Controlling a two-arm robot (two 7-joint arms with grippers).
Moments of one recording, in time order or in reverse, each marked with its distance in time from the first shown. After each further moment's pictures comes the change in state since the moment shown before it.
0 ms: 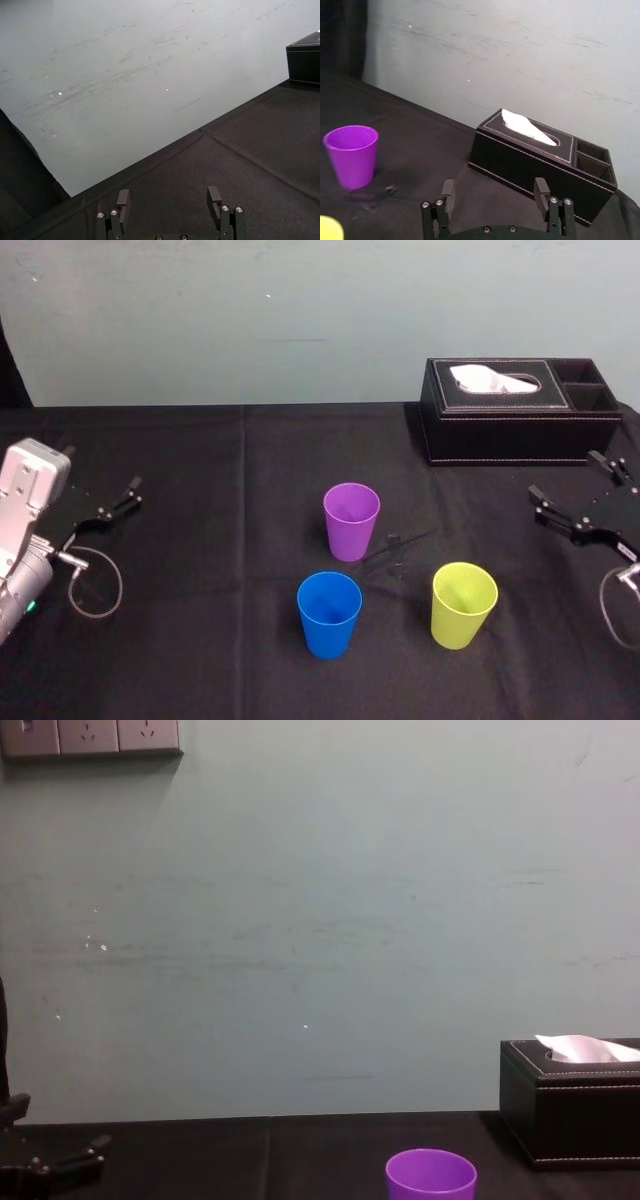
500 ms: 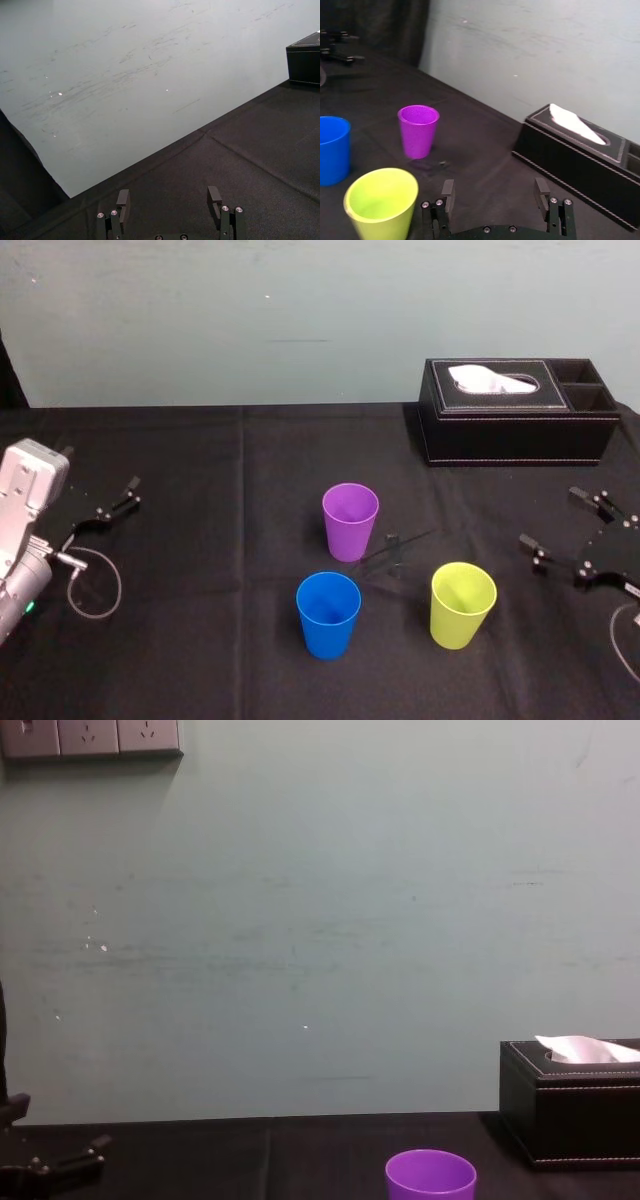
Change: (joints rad) left arm 0.000 0.000 0.000 0.000 0.000 0.000 0.000; right arm -0.094 0.087 0.041 -0.035 0.046 -0.051 0.217
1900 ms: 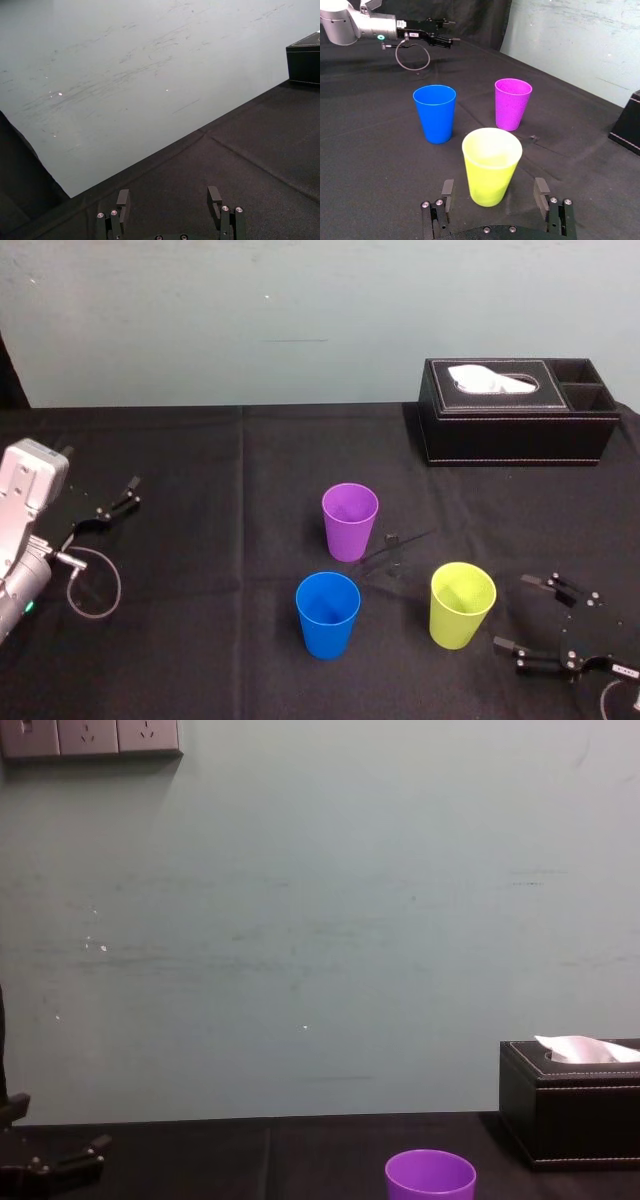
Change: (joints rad) left arm 0.000 0.000 0.000 0.000 0.000 0.000 0.000; right arm -0.037 0.005 -0.016 0.054 0.055 -0.016 0.351
